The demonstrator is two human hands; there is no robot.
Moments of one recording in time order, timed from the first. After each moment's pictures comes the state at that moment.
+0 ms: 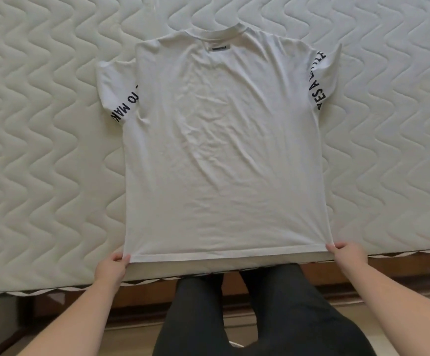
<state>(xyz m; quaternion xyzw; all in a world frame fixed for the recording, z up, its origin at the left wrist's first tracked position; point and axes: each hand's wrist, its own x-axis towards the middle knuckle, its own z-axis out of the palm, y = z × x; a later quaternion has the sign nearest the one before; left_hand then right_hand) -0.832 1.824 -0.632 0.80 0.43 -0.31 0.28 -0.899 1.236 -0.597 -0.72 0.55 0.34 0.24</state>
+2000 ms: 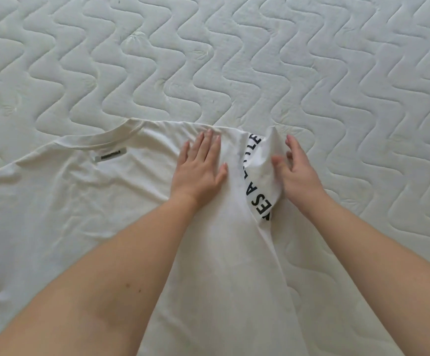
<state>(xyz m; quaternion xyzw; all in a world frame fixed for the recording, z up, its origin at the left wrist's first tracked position) -0.388 1.299 -0.689 0.95 -0.30 -0.09 0.08 -0.488 1.099 -0.642 -0.82 0.29 0.03 0.50</state>
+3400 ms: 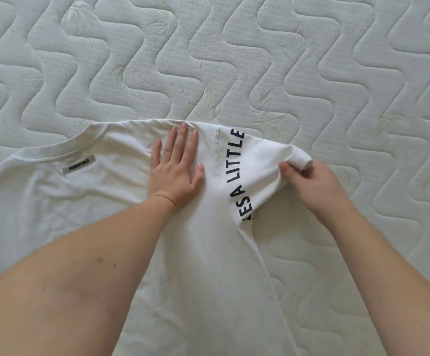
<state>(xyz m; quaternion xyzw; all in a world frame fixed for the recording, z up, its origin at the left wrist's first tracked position) -0.378 1.300 -0.706 0.94 -0.32 -0.11 0.05 -0.522 1.057 -0.622 -0.73 0.38 0.08 0.57</state>
